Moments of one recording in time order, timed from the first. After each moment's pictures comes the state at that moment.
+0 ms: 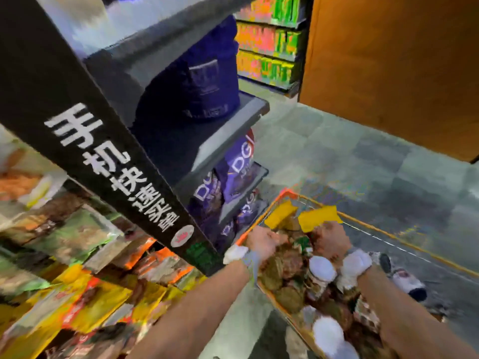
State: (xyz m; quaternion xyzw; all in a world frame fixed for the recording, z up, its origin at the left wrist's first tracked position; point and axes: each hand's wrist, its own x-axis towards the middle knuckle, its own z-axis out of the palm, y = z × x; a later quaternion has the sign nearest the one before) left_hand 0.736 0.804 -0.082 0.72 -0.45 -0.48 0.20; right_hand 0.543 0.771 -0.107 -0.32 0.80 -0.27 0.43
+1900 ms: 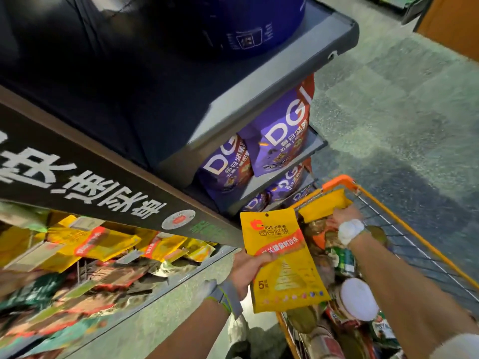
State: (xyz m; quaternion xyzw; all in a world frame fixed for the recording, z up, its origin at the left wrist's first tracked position) left_hand 0.771 0.834 -0.152 0.72 -0.04 -0.60 0.35; right_hand 0.576 0.606 -0.326 -0.38 0.71 -0.09 0.58
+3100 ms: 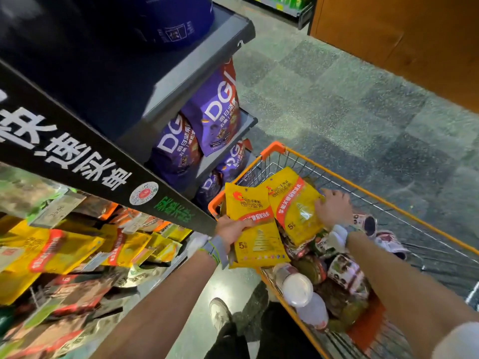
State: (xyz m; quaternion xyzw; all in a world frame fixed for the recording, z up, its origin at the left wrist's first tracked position) left_hand 0.735 0.843 -0.134 0.77 -0.18 -0.57 0.23; right_hand 0.467 0.764 -0.159 -0.58 0.76 0.05 0.27
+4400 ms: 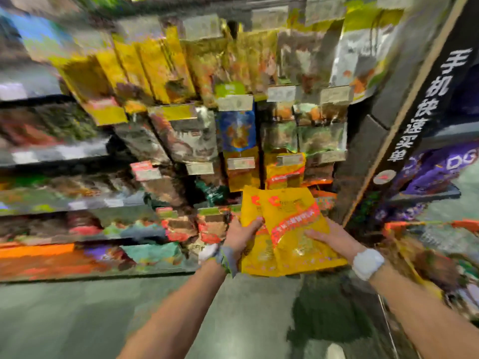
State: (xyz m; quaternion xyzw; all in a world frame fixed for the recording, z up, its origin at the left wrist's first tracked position) left_hand 0.985 1.328 0.030 0.75 -0.11 -0.32 0.57; right_hand 0.816 1.134 0.026 -0.69 0.35 -0.02 0.63
